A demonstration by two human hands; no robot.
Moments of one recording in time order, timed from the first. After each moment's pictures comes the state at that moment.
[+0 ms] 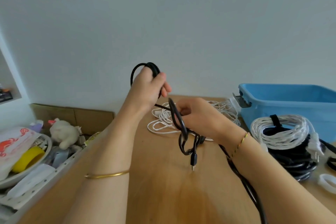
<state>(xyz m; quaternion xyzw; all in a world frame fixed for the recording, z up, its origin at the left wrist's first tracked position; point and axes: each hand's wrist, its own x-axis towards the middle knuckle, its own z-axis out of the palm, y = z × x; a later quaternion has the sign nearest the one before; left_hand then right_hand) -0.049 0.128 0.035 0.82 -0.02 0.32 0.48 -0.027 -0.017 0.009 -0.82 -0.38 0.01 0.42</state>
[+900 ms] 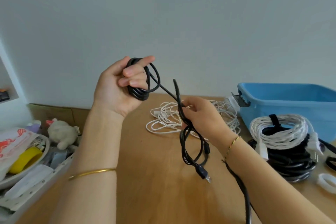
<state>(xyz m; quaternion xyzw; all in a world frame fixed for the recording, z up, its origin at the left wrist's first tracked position) -0.068 0.157 0.047 0.31 -0.20 0.02 0.93 -0.008 -0.017 -0.013 -0.82 -0.28 -0.06 0.51</state>
